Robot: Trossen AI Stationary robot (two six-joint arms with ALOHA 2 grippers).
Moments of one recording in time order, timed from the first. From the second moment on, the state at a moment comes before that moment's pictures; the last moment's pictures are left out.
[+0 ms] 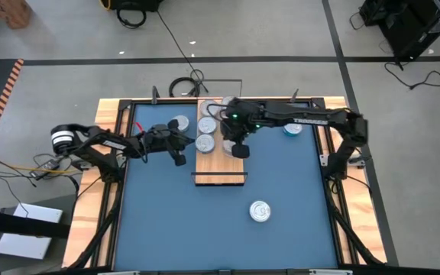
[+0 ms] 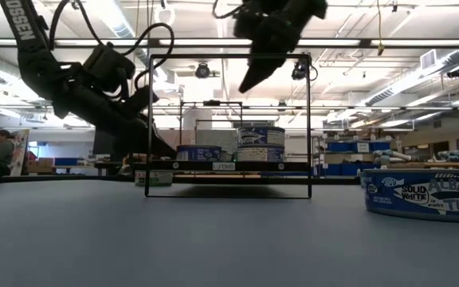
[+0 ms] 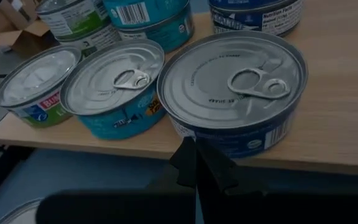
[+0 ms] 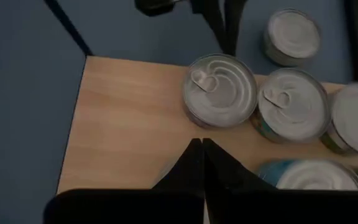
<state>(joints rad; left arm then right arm) 0.40 1.43 0.31 0.70 0.03 0.31 -0.25 1.75 1.55 -0.74 -0.14 -0.29</state>
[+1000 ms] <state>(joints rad) 0.36 1.36 0.33 0.72 -0.02 0.29 -0.14 1.41 0.89 -0.33 0.06 -0.07</state>
